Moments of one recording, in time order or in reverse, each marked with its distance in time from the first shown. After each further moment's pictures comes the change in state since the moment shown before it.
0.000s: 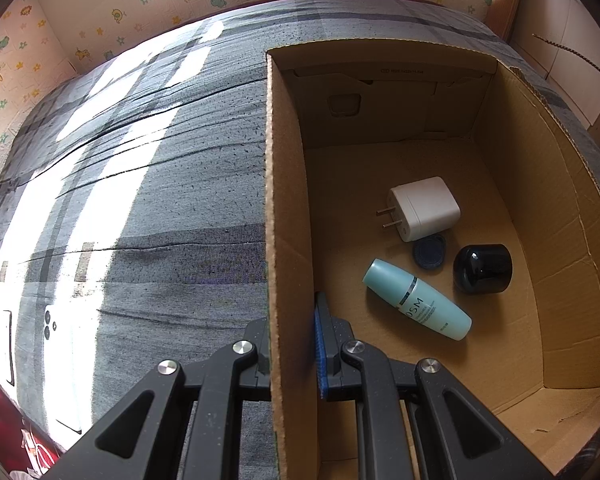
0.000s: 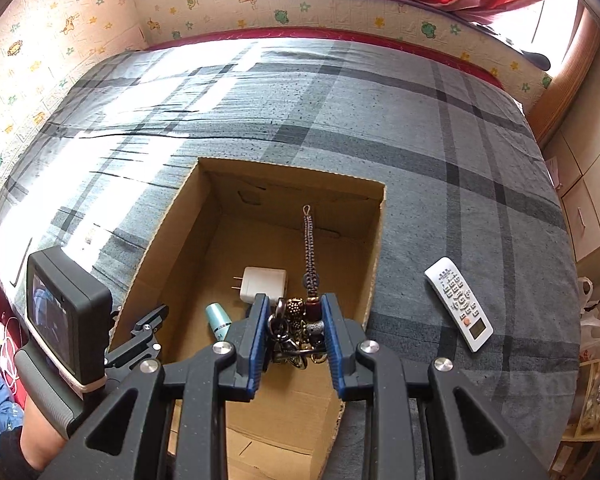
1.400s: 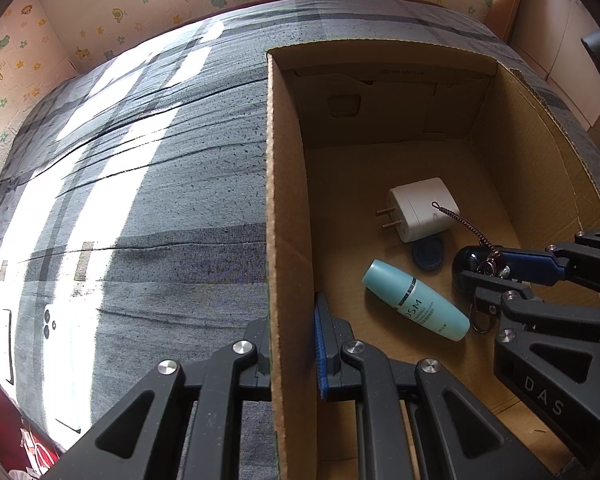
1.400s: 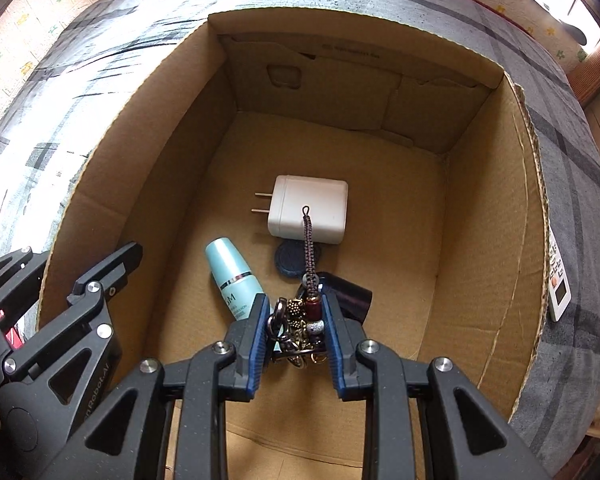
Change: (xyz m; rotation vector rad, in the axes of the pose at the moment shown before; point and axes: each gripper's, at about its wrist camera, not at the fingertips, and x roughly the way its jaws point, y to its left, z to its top) left arm -0.001 0.002 0.000 -0.003 0.000 -0.005; right arm 0.118 0.038 -0.034 -0.023 0.215 0.013
